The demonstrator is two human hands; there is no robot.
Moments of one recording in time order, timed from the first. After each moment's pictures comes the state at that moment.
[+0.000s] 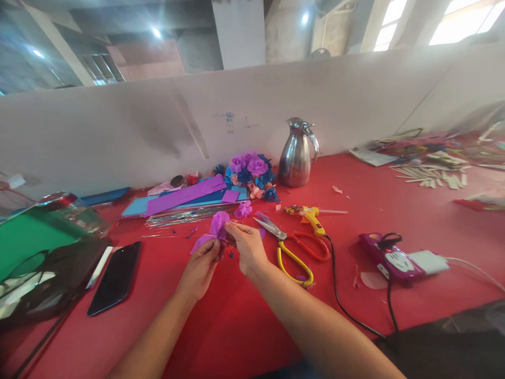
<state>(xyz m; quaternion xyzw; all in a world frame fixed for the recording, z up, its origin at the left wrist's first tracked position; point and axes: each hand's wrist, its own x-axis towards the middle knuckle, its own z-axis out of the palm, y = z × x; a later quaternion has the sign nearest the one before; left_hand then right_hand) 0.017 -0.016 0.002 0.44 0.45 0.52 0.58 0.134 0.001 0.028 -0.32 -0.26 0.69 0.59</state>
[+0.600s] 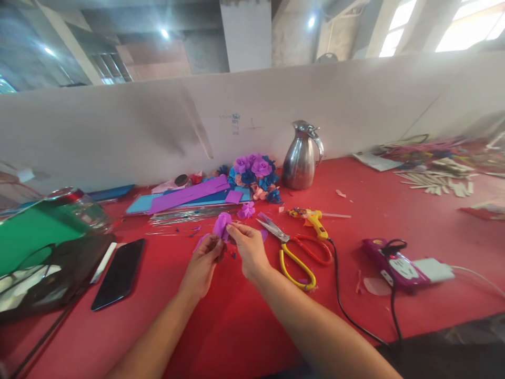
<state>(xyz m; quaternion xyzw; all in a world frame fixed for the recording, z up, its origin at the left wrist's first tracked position) 0.019 -0.017 0.004 0.41 0.45 0.56 0.56 0.130 -0.001 0.026 -0.33 -0.30 0.66 0.60</state>
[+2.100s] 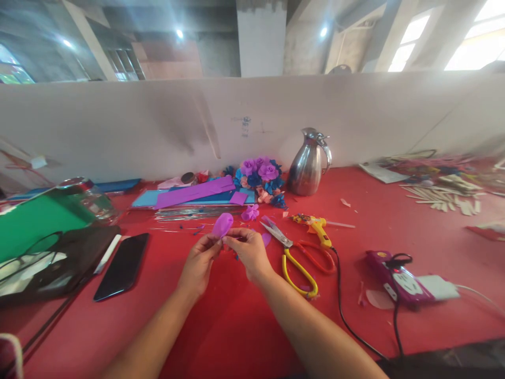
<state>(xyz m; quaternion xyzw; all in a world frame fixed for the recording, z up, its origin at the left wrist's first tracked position) 0.009 -0.016 0.004 0.40 0.46 0.60 0.52 0.130 -0.003 0.020 -0.40 -0.39 0.62 0.54</state>
